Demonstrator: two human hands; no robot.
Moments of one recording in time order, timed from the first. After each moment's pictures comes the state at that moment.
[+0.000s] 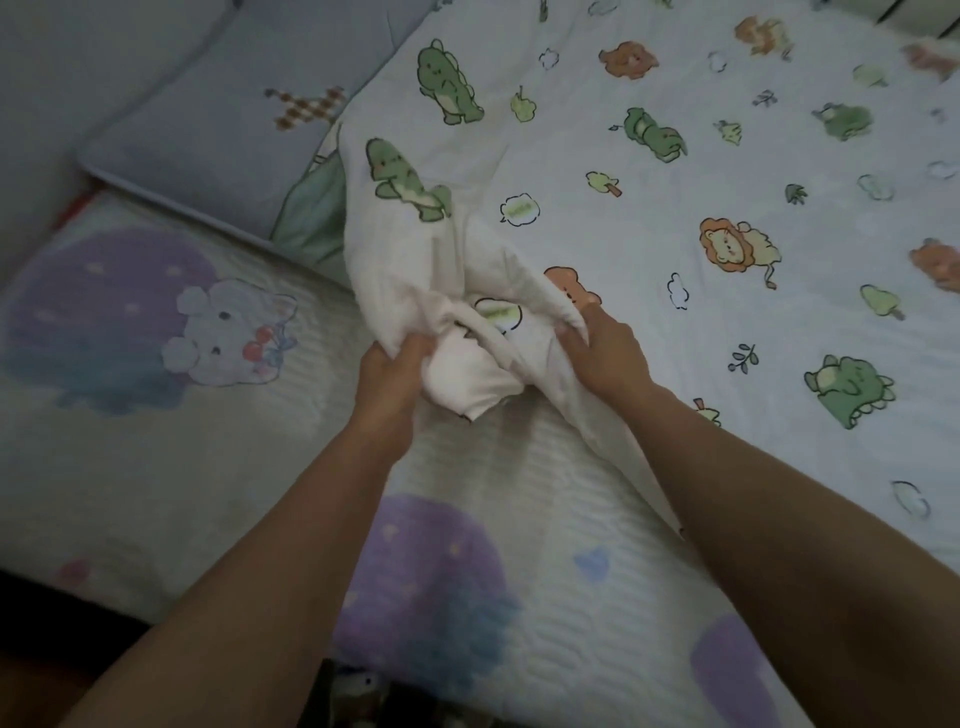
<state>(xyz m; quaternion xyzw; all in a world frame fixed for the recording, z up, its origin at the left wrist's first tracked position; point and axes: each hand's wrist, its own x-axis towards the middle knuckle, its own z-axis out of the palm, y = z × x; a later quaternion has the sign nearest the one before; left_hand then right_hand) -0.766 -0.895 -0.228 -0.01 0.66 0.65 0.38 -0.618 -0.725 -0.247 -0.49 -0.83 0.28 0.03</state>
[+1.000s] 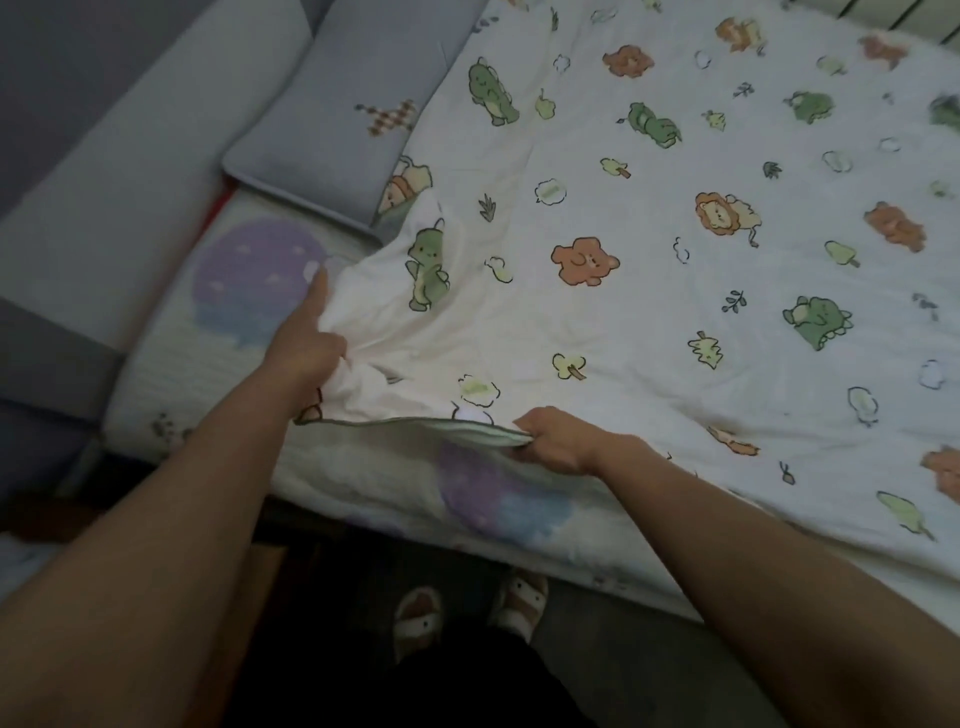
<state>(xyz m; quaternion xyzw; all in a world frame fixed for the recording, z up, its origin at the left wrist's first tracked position) -0.877 -1.080 -0.130 0.23 0.87 0.31 0.31 -0.620 -0.960 -0.157 -0.30 -0.83 0.40 -0.24</state>
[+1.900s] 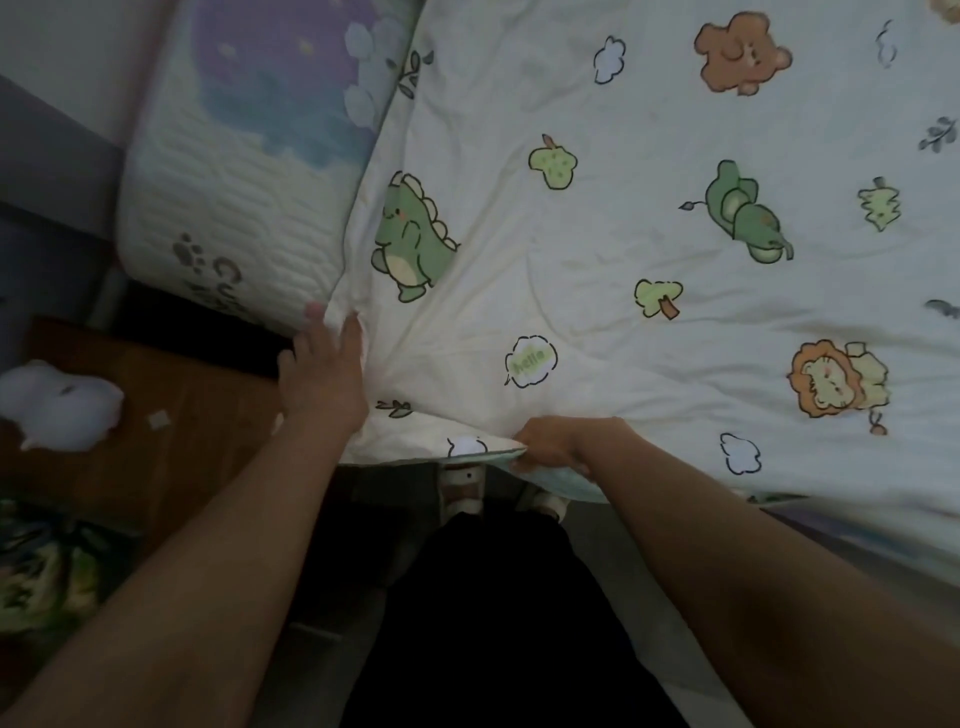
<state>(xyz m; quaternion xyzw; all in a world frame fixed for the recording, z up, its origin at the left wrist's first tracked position) -0.841 -1.246 -0.281 0.34 0.87 -0.19 0.29 -0.633 -1.100 -0.298 -0.19 -0.73 0.39 -0.53</state>
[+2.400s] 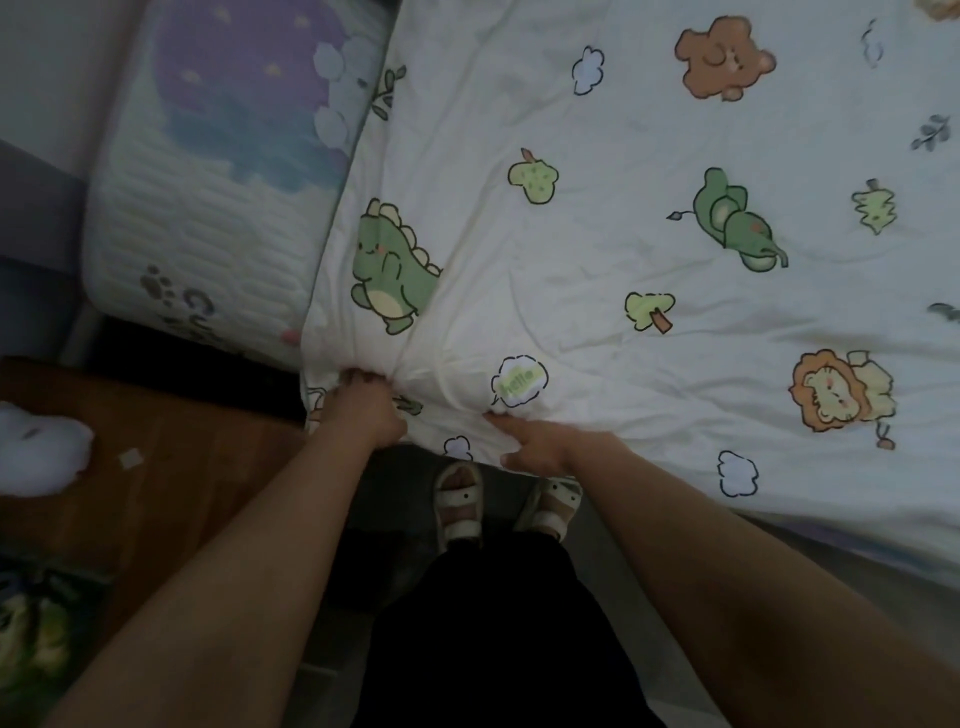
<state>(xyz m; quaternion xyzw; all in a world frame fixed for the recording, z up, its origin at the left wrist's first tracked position) -0.827 -1.215 -0.334 0.34 0.82 -0.15 0.42 -0.628 -1.088 -0.328 -0.29 -0.72 0.44 -0.45</state>
